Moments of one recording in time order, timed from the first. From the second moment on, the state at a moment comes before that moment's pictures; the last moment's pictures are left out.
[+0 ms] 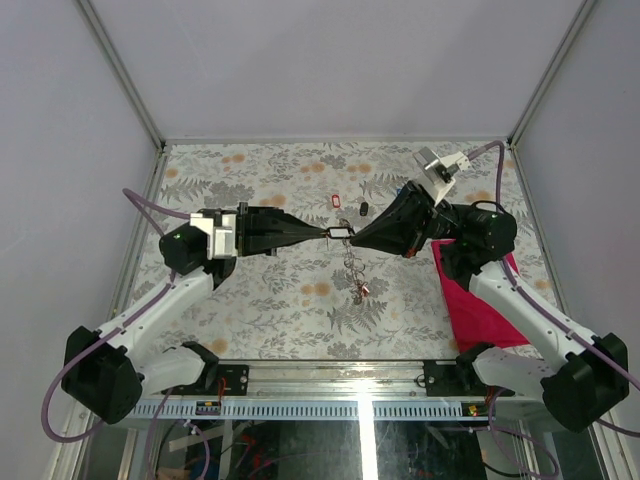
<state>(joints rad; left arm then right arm) -0.51 1.15 0.87 1.42 1.15 -0.41 0.52 1.13 0.88 1.14 -1.08 1.14</state>
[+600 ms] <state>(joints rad) -0.48 1.06 0.86 1.20 1.15 -0.21 0.52 0.92 0.95 0.57 -1.08 0.74</state>
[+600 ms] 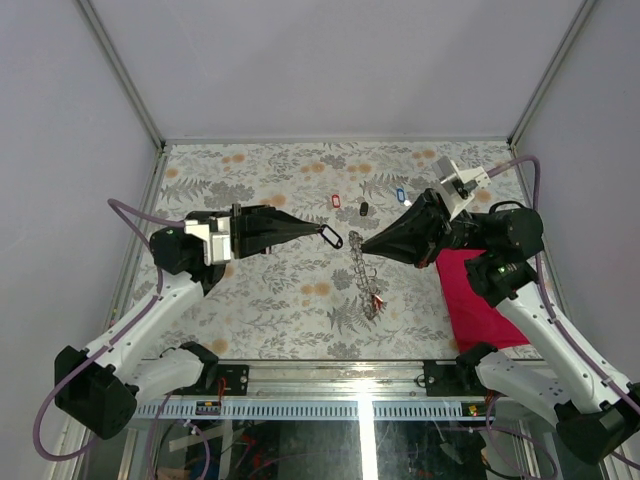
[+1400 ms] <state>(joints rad) -0.50 1.08 0.87 1.09 1.22 -0.17 0.63 1.04 1.01 0.51 -1.01 0.71</state>
